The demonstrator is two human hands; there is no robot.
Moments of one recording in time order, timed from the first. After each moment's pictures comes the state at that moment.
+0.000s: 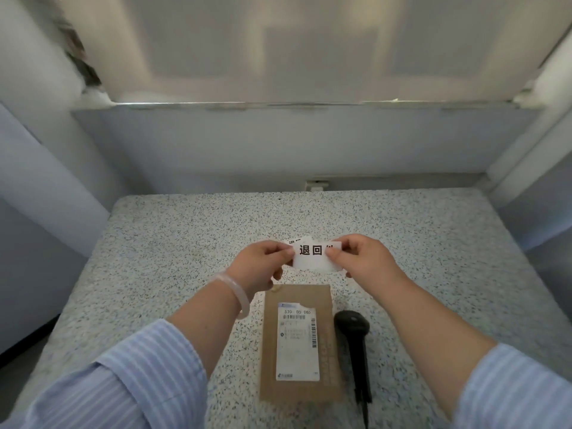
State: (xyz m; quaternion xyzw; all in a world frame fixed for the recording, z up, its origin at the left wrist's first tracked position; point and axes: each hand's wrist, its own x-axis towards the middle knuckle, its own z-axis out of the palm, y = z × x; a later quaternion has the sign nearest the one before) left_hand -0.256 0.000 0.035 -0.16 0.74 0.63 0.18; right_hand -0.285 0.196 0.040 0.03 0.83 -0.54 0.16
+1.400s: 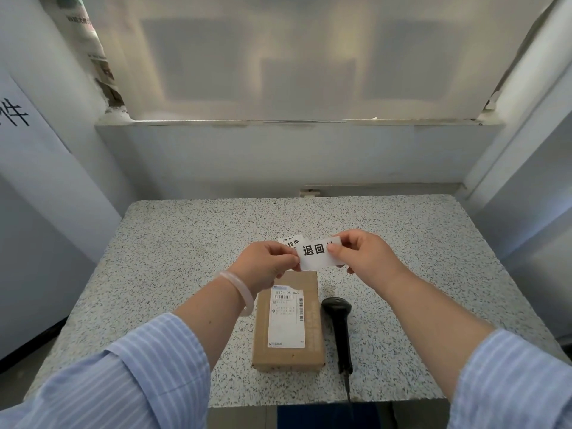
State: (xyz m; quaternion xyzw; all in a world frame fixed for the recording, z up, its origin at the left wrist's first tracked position) left_hand -0.191 0.034 0.077 -0.13 0.75 0.63 0.16; right_hand -0.225 0.230 0.082 -0.02 0.84 -0.53 0.14
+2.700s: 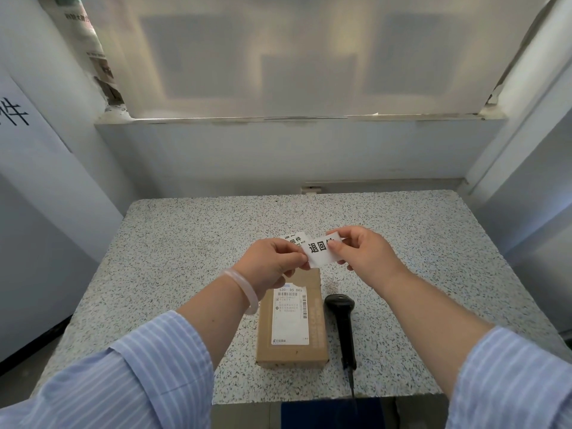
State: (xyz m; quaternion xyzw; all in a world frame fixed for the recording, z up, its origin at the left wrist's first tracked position) left_hand -0.187 0.036 0.082 -0.13 0.69 0.69 0.18; right_hand -0.220 0.223 0.079 -0.02 0.83 -0.54 0.12
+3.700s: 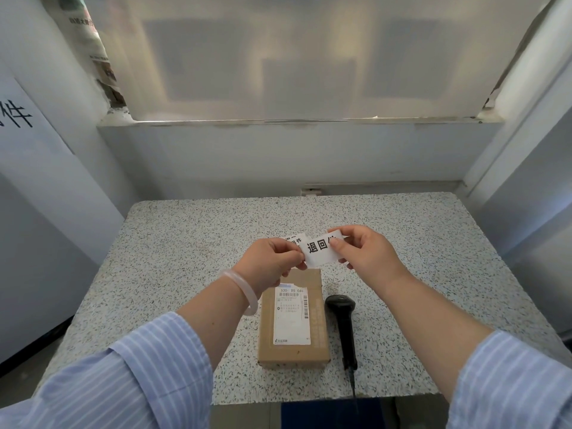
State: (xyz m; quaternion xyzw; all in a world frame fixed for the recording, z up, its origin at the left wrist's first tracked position) left_hand -0.182 0.034 0.087 -0.12 0.75 0.64 0.15; right_hand -0.215 0.221 0.079 -0.02 0.82 -0.57 0.09
